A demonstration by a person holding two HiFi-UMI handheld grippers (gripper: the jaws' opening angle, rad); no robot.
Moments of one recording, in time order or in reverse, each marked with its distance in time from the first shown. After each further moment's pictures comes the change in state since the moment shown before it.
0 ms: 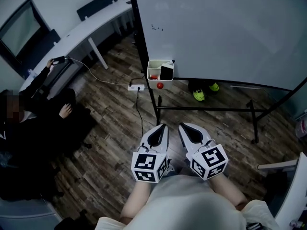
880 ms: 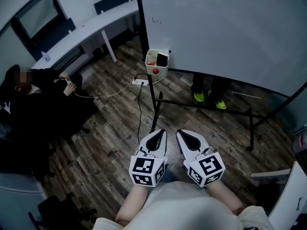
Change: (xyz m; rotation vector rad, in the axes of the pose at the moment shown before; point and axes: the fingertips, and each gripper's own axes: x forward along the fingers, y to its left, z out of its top) left arm -0.072 -0.106 -0.046 -0.020 -0.020 0.100; right arm -0.130 0.030 -0.029 -0.049 -0.004 0.127
